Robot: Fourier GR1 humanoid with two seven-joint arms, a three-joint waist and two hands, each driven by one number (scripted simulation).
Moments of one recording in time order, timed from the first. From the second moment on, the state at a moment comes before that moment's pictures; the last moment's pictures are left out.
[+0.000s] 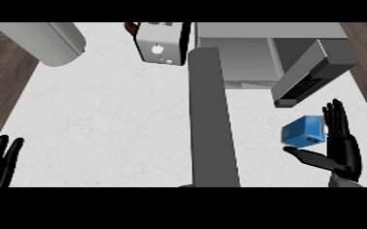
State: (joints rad) left arm 0.47 0.01 0.15 -2.25 0.26 -0.30 -0.09; right arm -0.07 -0.18 -0.34 -1.04 -0.02 0.07 -0.65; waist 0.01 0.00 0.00
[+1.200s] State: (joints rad) left arm 0.47 0.01 0.16 -2.19 0.27 -0.32 -0.13; right arm -0.22 -0.27 -0.31 -0.63 -0.01 0.25 -0.92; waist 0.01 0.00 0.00
